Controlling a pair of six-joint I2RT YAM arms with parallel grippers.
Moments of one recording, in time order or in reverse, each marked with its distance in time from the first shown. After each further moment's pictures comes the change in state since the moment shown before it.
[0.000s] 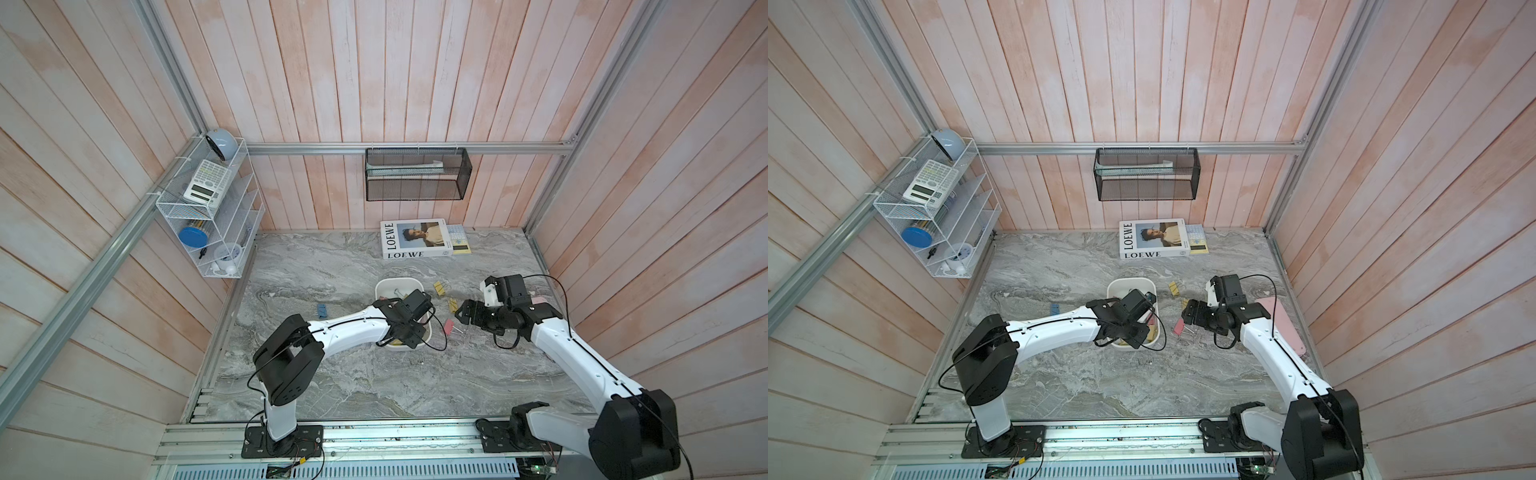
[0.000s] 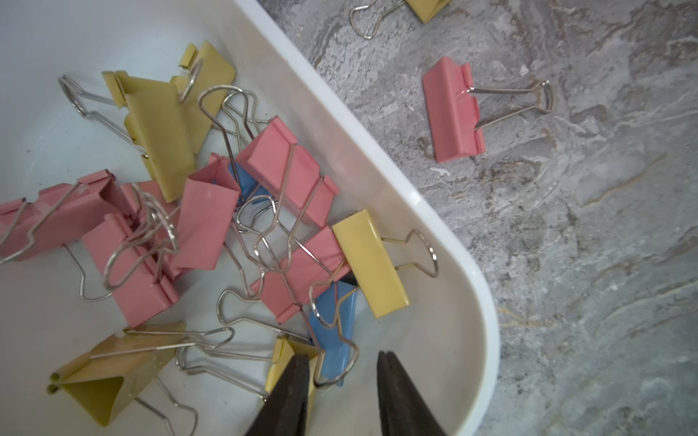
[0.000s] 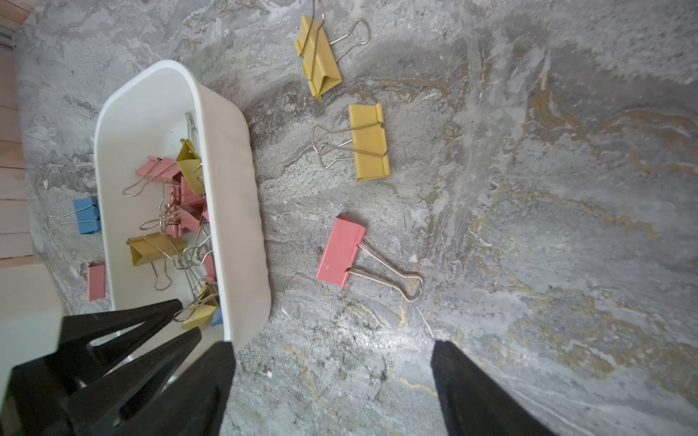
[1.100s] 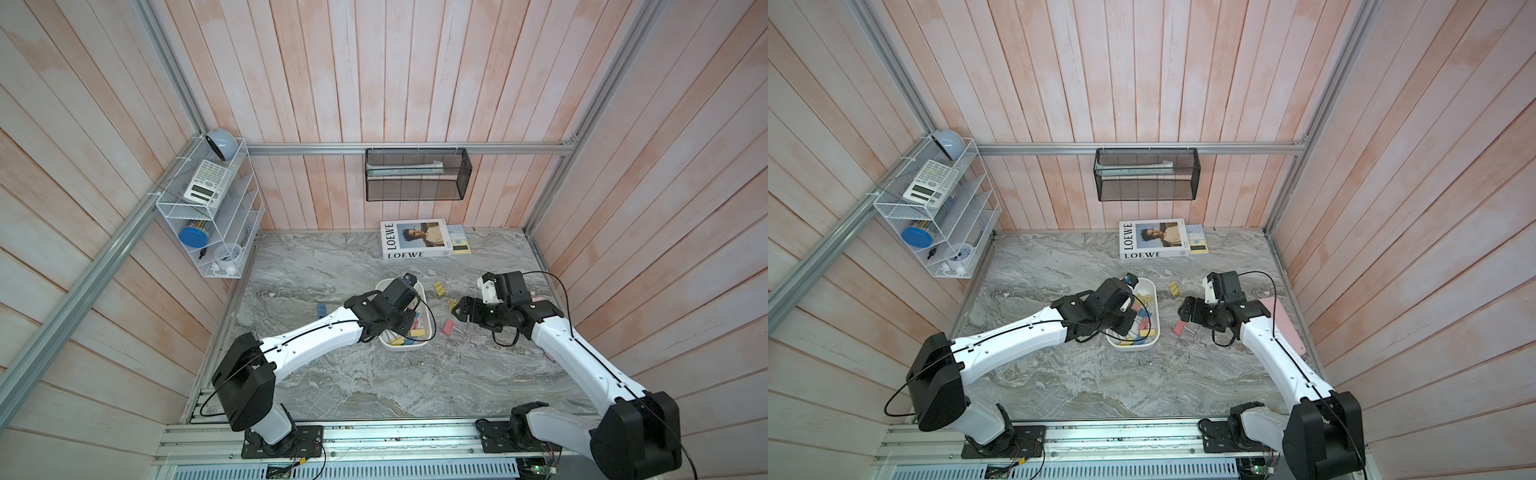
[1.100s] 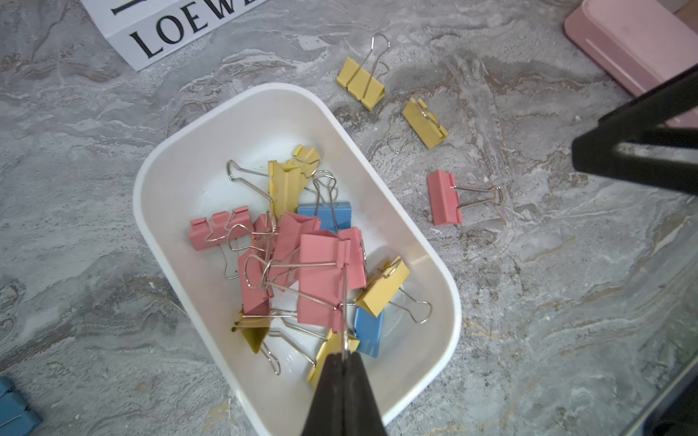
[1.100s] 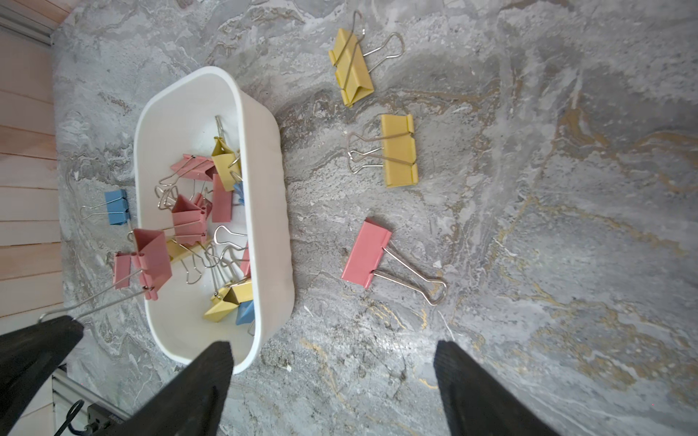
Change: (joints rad) left arm 0.054 -0.282 -0.084 0.024 -0.078 -0.076; right arm 0.044 0.002 0.053 -0.011 -0.024 0.004
